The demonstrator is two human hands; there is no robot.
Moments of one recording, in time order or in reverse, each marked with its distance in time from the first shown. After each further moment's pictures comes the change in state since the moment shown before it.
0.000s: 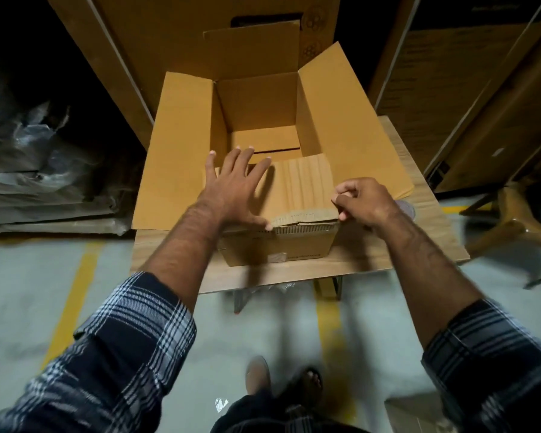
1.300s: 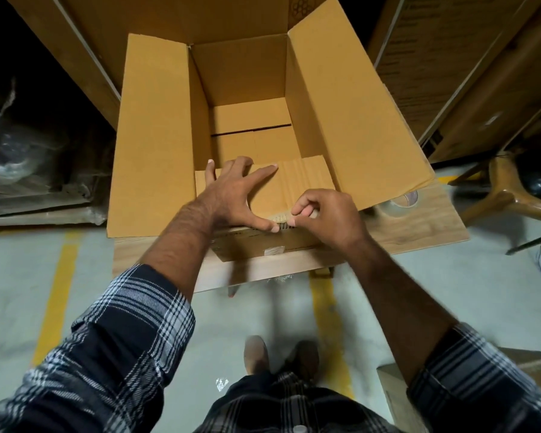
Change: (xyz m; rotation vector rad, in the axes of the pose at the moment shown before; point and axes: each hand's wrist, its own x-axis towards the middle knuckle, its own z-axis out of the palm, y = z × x) left_hand 0.041 -0.020 0.057 -0.305 -0.171 0.121; right_hand -0.015 -0.005 0.068 -0.183 -0.030 -0.144
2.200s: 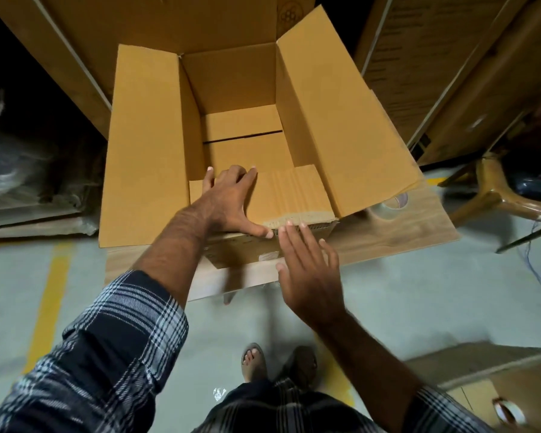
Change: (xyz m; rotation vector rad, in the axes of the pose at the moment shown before) left_hand 0.007 0.001 0.000 0.005 -0.044 -0.007; right_hand -0.080 0.036 0.082 -0.597 0.351 -0.347
